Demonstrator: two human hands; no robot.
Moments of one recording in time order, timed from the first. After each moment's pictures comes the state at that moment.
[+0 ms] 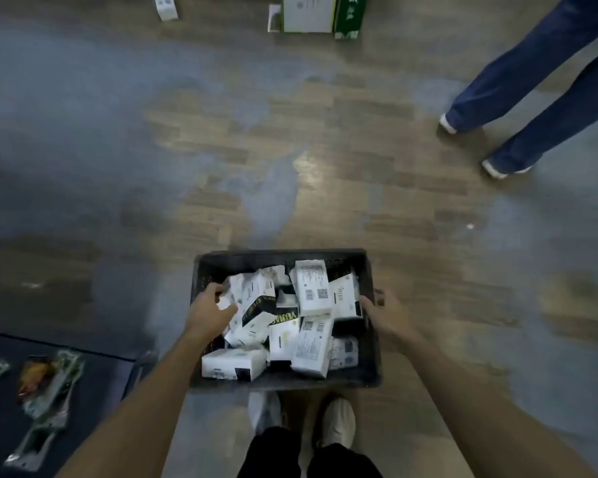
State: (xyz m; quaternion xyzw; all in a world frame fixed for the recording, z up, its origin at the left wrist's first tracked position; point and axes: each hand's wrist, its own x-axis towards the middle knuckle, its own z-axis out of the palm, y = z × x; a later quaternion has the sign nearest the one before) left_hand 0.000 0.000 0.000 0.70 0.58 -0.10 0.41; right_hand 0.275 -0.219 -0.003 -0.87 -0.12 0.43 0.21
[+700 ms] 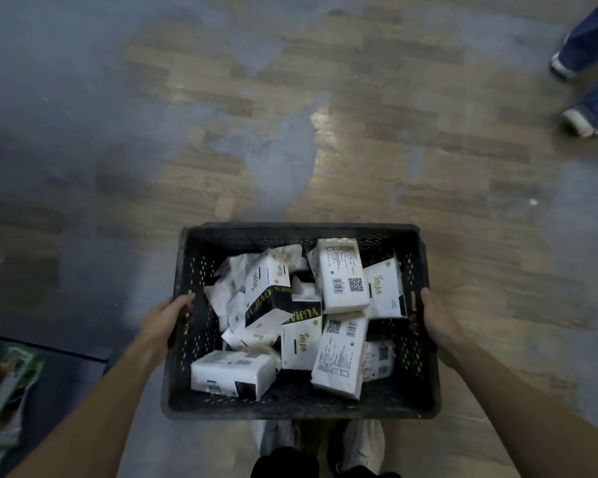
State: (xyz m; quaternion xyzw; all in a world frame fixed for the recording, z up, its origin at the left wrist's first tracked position) left_hand -0.090 0.051 -0.193 0.37 0.73 0.05 0.58; right_hand 0.297 -0.238 -0.202 -0.83 0.10 0.45 0.32
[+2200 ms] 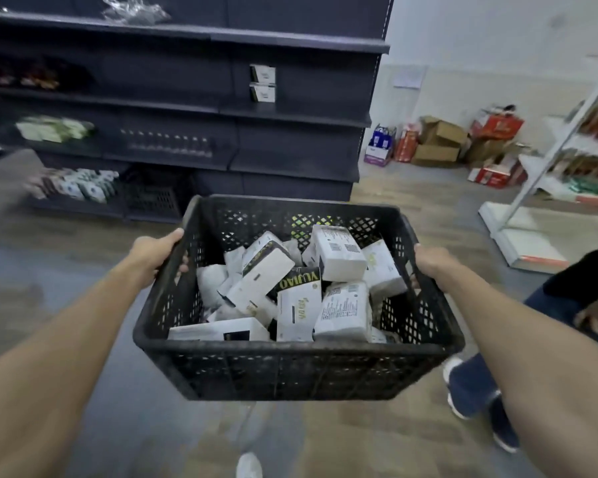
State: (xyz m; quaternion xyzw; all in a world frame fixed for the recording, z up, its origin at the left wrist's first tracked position) left_hand 0.232 0.534 0.605 0.54 0.57 0.27 0.56; right_hand 0.615 0.234 0.613 -0.88 -0.09 0.25 0.40
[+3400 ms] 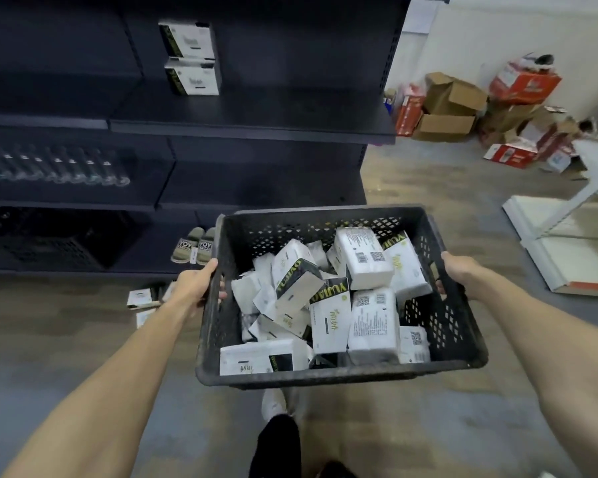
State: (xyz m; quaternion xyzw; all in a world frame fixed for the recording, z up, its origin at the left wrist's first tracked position) left_hand 0.784 1.049 0.450 0.51 0.58 0.15 0.62; right_hand 1.150 0.731 0.493 -0.89 0.06 0.30 0.35
